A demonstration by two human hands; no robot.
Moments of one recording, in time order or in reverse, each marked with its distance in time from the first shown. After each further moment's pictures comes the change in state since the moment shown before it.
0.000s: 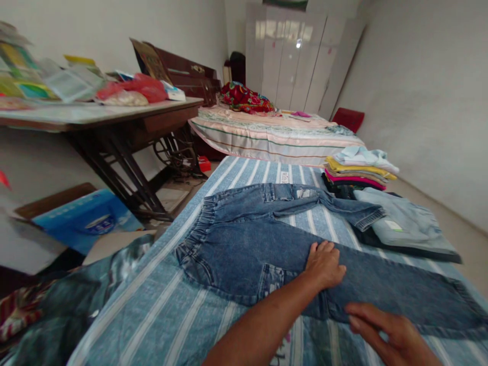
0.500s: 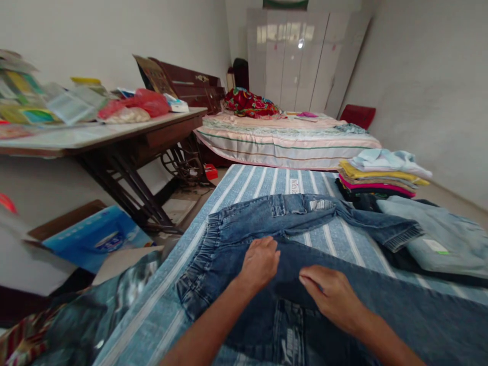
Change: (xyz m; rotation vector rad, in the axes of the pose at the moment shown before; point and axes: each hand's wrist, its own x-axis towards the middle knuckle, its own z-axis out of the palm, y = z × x) left_hand -0.078 -0.126 -0.127 0.372 0.230 -0.228; right_hand 0.148 -0.037 0.063 -0.004 -0.021 -0.210
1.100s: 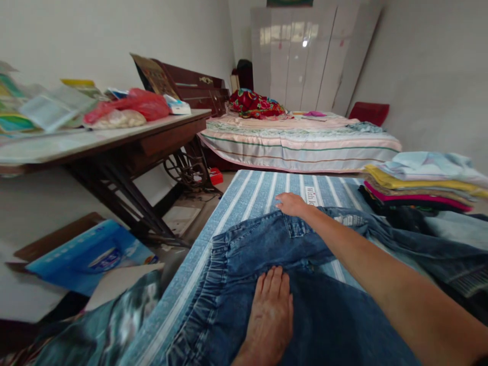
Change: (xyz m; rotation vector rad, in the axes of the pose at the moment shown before) left_hand -0.024 -0.037 0.057 0.145 0.220 -0.026; right_hand 0.307 0.070 0.035 -0.335 -0.302 0.100
